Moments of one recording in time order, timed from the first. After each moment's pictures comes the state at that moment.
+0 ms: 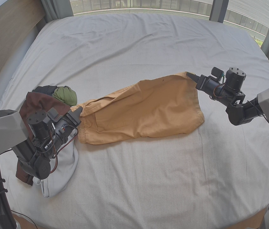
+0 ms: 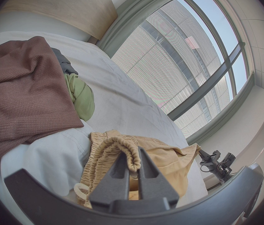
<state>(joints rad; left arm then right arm) -0.20 2.18 -0.69 -1.55 -0.10 -0.70 0.16 2.28 -1.48 -0.96 0.48 0.41</state>
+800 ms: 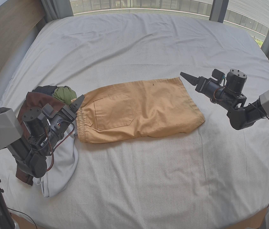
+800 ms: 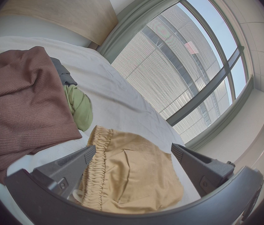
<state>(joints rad) -0.19 2.13 -0.68 -1.55 -0.09 -0.72 0.19 2.22 -1.34 -1.00 0.41 0.41</state>
